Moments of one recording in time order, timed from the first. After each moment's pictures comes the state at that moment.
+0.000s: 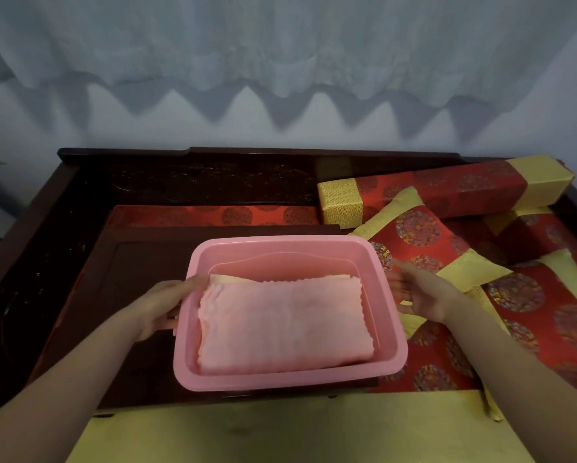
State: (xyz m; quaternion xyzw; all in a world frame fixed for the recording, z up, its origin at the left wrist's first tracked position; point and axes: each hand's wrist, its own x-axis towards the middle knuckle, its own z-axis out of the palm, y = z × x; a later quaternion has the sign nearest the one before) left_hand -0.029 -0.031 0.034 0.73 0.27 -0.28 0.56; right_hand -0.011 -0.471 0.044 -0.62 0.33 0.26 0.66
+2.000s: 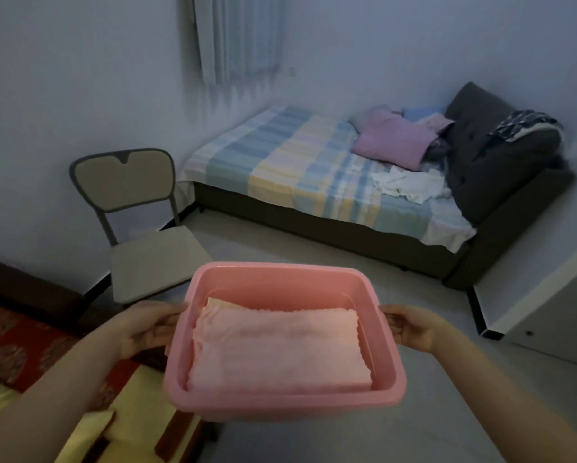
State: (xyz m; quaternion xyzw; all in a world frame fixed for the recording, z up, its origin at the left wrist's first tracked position) left_hand -0.265 -1.273 0.108 0.68 -0.18 -0.56 0.44; right_hand -0.693 -1.453 0.098 -0.33 0.61 -0.21 0.69
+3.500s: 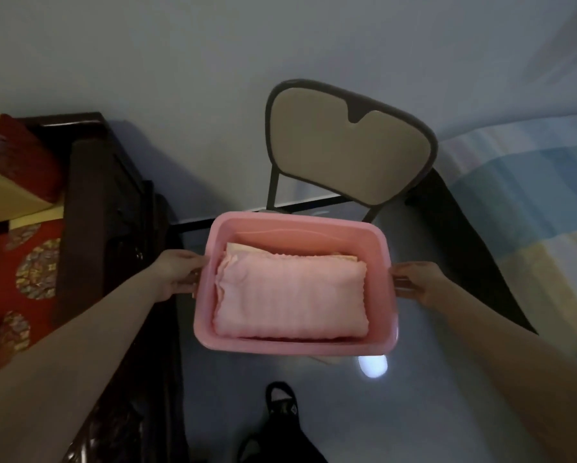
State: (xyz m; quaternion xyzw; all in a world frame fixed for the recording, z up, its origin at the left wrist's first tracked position) left_hand 0.222 -1.567 -0.120 0.72 0.23 -0.34 0.55; right_hand 0.113 -1.977 -0.105 -0.64 0.52 0.13 0.56
